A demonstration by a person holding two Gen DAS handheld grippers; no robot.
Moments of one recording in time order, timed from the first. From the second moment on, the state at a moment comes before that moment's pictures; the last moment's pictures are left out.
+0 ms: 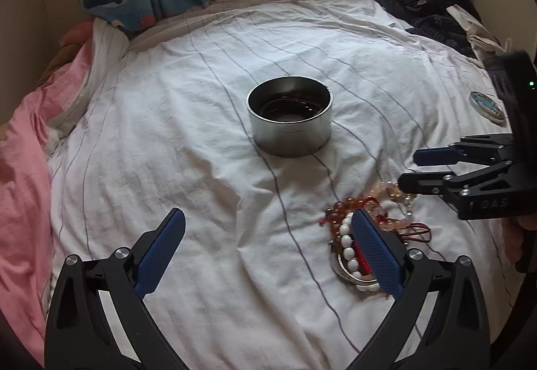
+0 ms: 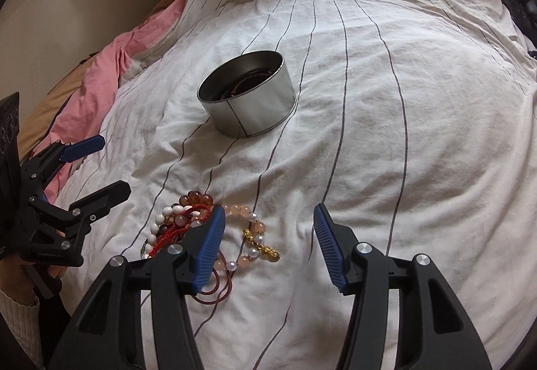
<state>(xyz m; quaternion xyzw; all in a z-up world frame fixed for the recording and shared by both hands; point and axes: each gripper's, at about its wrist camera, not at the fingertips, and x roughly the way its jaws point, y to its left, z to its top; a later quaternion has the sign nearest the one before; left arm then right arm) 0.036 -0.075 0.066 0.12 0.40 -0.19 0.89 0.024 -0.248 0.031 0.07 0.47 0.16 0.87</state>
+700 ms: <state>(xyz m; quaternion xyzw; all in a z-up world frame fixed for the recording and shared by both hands) 0.009 -0.128 0.041 0.23 0.38 -0.25 0.86 0.029 -0.271 0.030 0.09 0.46 0.11 0.87</state>
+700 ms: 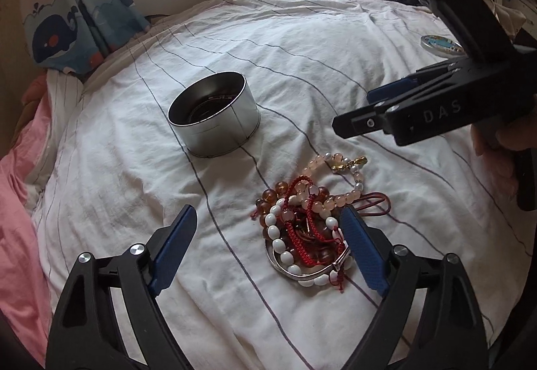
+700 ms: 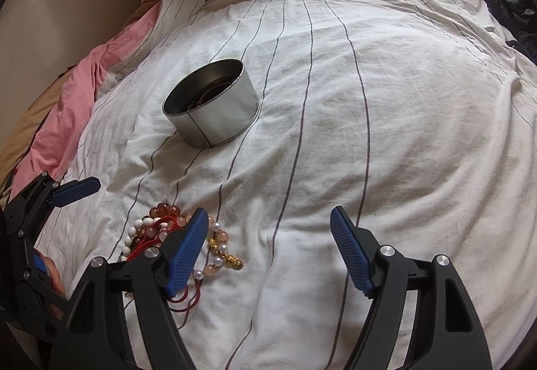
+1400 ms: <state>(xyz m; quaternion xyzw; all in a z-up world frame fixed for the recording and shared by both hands) 0.057 -0.081 0.044 0.08 0.43 -0.26 0.86 0.029 -0.275 0.034 0.10 0.46 0.11 0.88</state>
